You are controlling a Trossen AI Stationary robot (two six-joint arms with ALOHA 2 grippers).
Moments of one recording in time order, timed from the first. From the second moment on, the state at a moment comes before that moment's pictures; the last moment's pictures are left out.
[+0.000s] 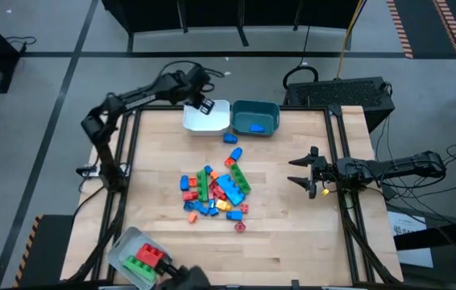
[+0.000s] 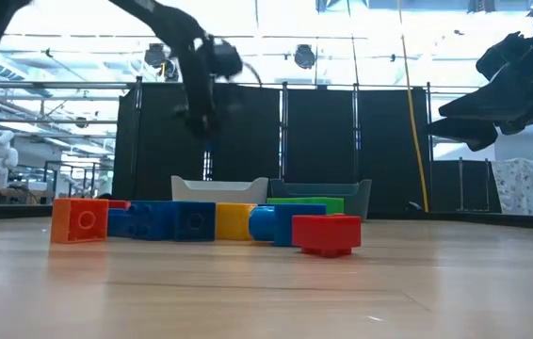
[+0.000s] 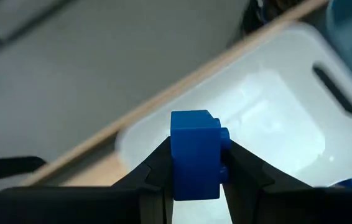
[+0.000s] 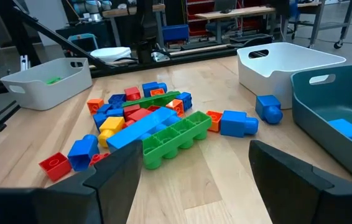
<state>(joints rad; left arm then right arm) 0.68 1.83 1.56 -0.84 -0.23 -0.25 0.11 0.24 0.02 0.05 0.26 0.20</state>
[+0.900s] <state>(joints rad) 0.63 1.92 1.55 -0.81 -0.08 -0.07 0.11 0.24 0.02 0.06 0.26 0.20</state>
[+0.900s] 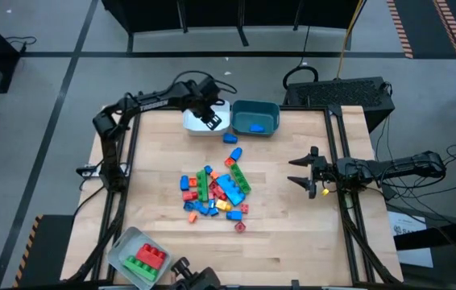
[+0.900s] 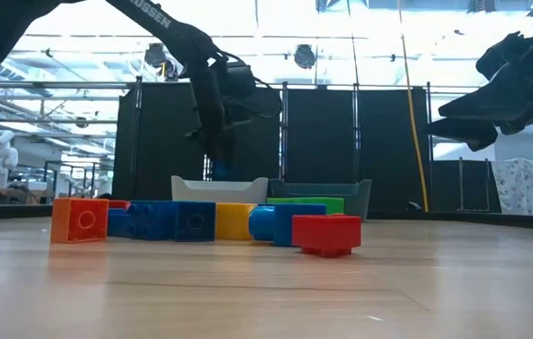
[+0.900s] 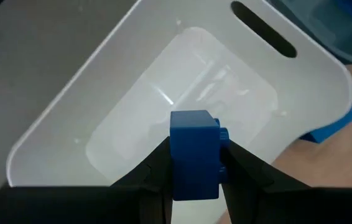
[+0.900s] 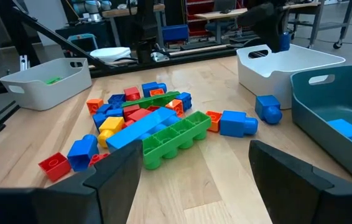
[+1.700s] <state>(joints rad) 0.45 1.88 1.55 -0.77 -0.07 0.18 0.11 0.24 0.02 0.06 0.31 0.20</state>
